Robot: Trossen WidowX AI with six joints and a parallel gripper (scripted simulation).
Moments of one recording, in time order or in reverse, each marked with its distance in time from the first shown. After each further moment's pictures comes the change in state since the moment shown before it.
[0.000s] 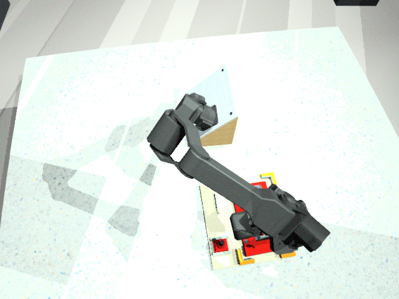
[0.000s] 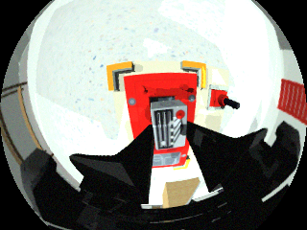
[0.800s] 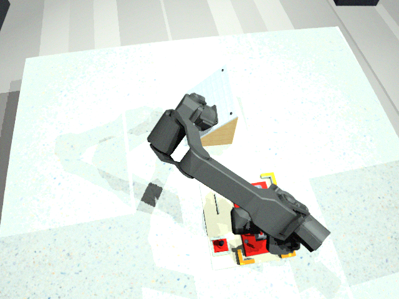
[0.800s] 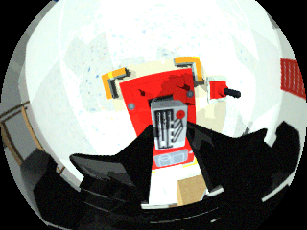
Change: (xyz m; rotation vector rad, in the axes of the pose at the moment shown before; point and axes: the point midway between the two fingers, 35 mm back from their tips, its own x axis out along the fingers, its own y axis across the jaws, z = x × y) arm 0.000 0.001 0.000 0.156 0.000 0.001
